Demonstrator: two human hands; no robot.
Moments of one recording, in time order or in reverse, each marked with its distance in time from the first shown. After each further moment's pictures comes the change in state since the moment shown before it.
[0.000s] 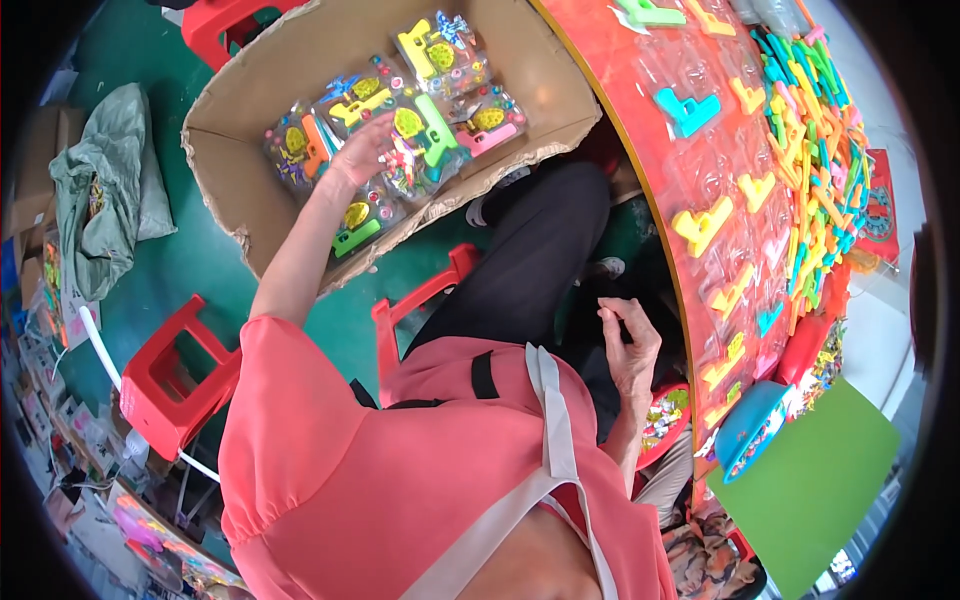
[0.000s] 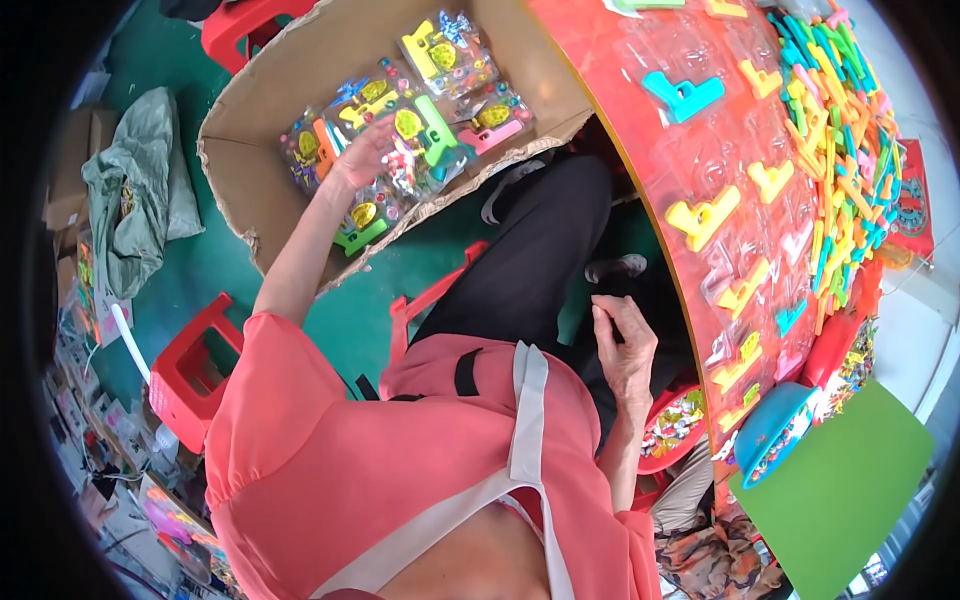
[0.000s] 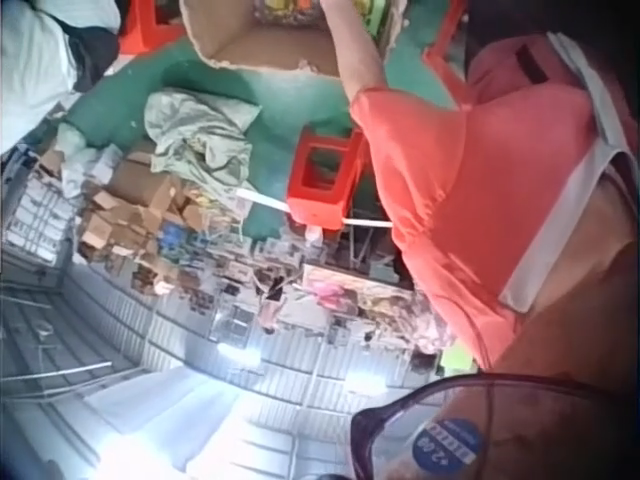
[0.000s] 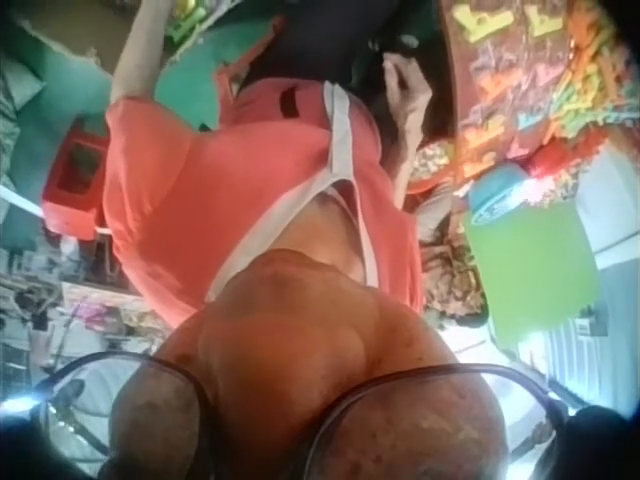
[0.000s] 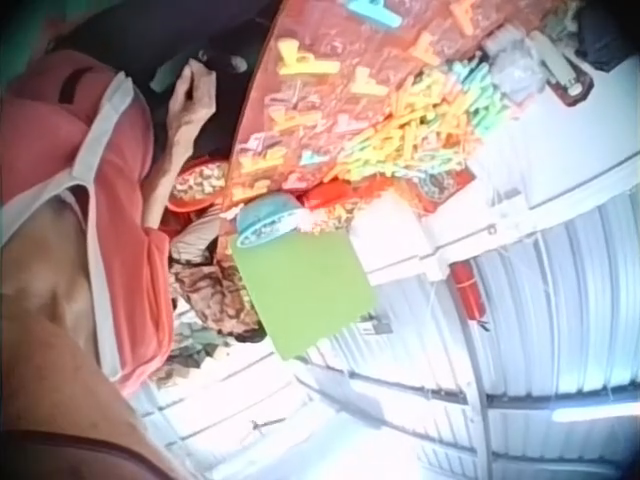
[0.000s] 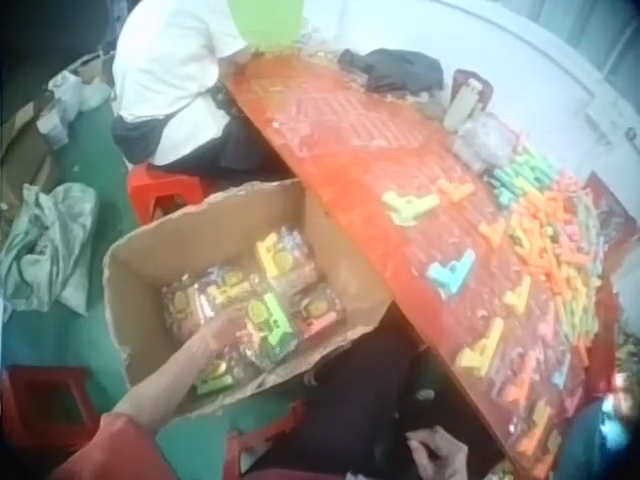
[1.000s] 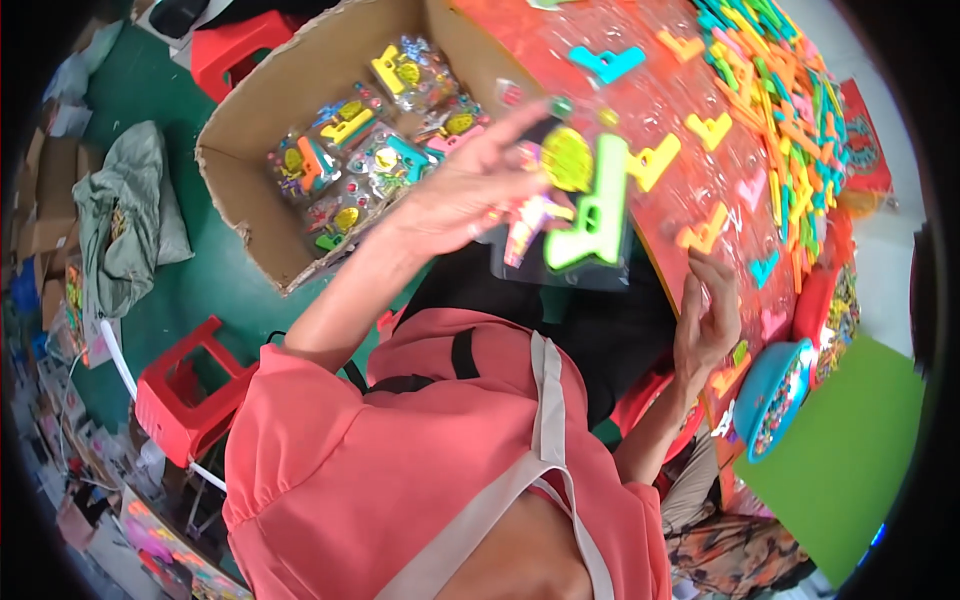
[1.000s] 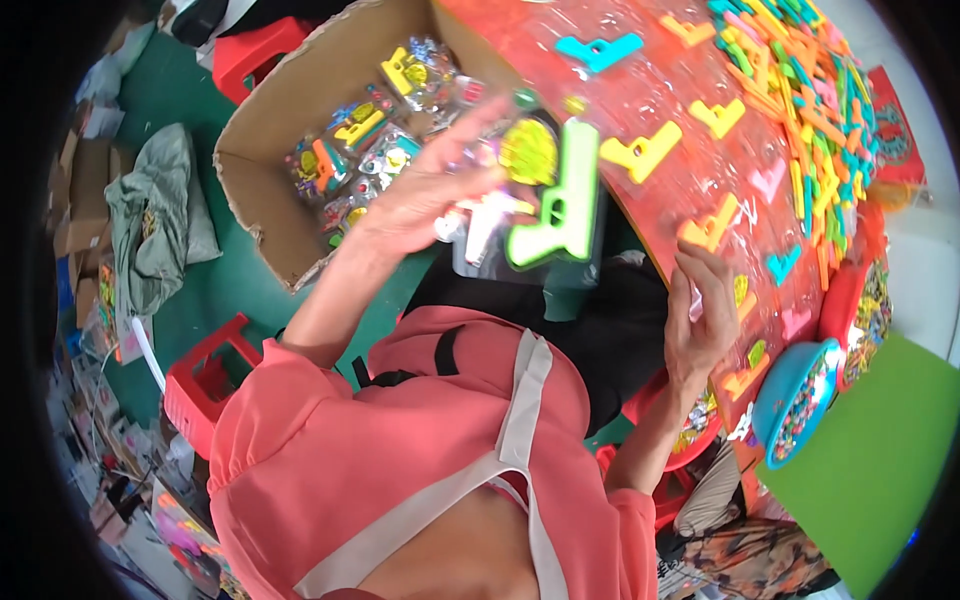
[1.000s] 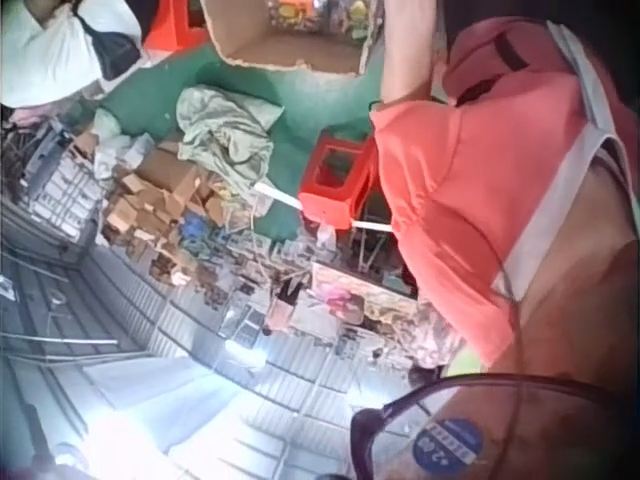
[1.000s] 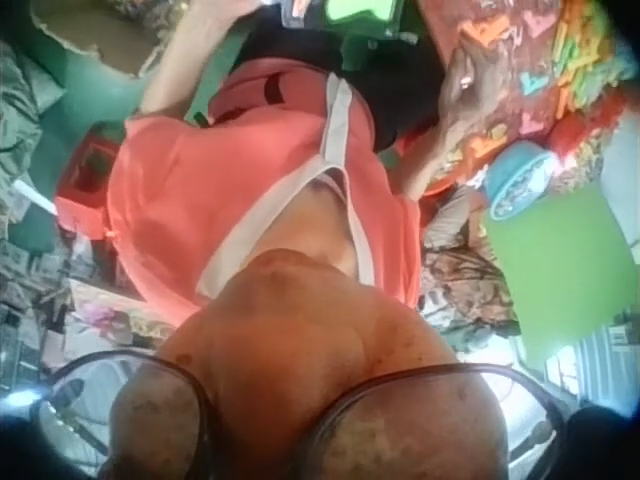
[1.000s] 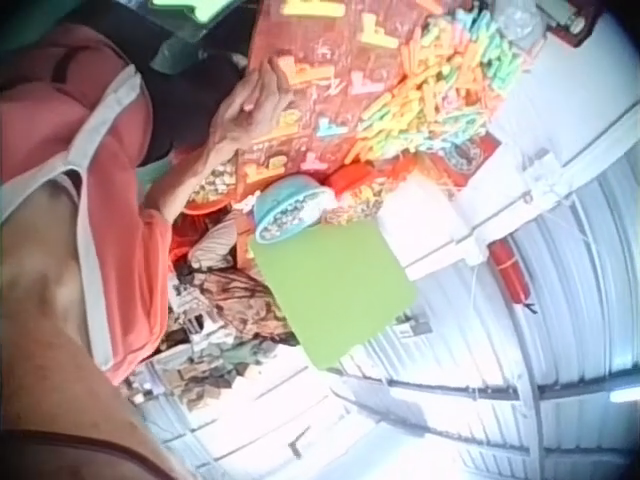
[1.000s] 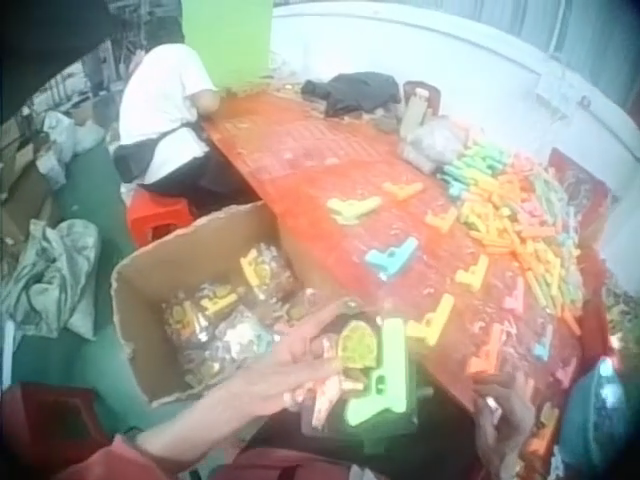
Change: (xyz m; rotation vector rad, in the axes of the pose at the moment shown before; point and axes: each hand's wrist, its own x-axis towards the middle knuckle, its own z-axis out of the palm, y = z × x) left_hand -0.198 0.009 0.288 -0.006 -0.605 0.147; right_hand -0.016 -0.013 -0.105 -0.096 0.439 -0.262
